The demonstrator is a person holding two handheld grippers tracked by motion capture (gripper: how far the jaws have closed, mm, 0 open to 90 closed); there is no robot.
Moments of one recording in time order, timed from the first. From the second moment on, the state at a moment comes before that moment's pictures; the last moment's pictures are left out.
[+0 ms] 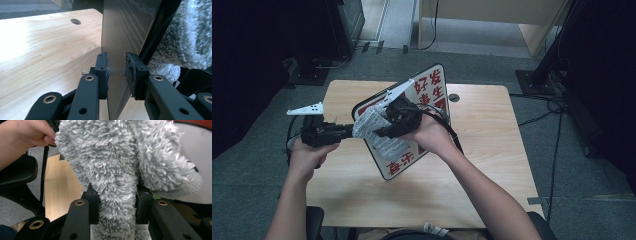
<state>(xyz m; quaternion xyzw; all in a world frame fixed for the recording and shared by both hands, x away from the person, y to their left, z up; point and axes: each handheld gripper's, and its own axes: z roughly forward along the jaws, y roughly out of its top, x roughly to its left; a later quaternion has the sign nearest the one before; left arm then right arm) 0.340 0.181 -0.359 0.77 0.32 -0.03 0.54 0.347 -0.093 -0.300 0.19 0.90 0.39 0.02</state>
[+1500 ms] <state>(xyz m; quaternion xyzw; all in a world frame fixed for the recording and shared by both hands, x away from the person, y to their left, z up) 0.340 0.181 -0.360 0.77 0.32 -0.03 0.54 0.340 -0.102 -0.341 0.20 0.90 0.39 0.01</state>
